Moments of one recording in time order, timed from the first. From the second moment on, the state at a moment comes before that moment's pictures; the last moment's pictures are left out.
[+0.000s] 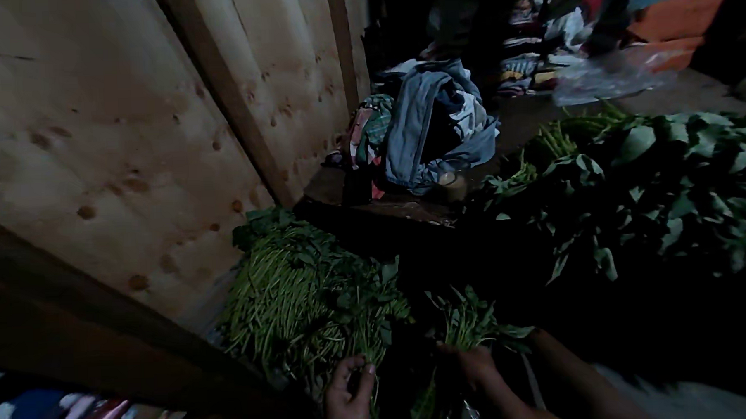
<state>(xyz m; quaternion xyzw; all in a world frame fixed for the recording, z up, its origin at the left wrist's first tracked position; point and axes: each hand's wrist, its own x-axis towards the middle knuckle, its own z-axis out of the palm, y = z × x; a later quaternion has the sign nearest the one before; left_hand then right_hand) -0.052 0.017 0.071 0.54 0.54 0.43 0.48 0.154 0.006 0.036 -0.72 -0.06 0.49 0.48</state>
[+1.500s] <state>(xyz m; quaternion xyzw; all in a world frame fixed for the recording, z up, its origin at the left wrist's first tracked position) -0.001 0.053 -0.043 0.72 0.59 -0.22 0.31 0.177 0.013 0.029 -0.82 -0.04 0.40 0.41</state>
